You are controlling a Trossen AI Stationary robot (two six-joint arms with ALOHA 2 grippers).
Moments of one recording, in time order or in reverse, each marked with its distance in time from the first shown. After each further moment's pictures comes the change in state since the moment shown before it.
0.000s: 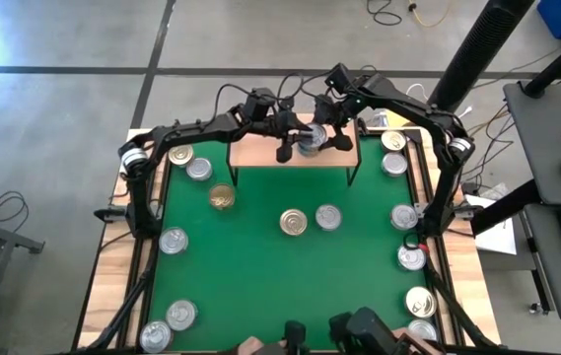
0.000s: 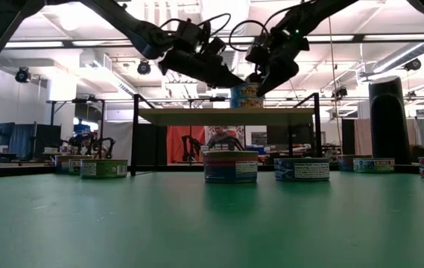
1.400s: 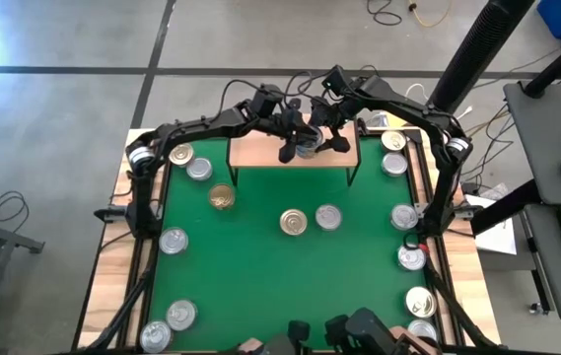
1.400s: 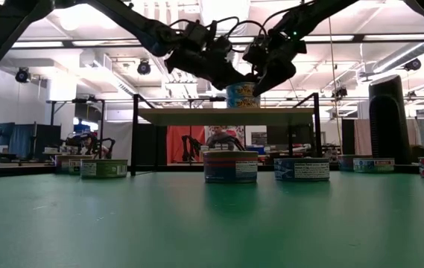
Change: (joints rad) left arm 0.002 0.054 0.112 -0.155 0.057 -0.022; right arm 0.006 0.005 -0.005 0.032 -0.059 -0.028
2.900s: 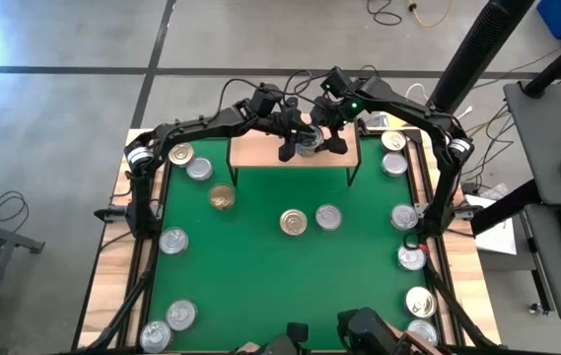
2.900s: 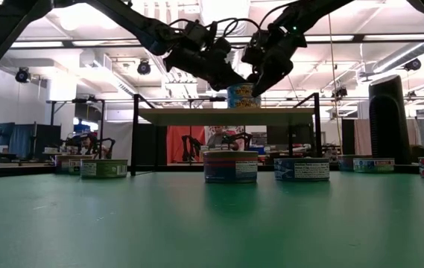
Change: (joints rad) left arm 0.004 -0.001 -0.001 -0.033 -0.024 -0.024; right arm 0.001 -0.005 0.003 -0.054 0.166 0.152
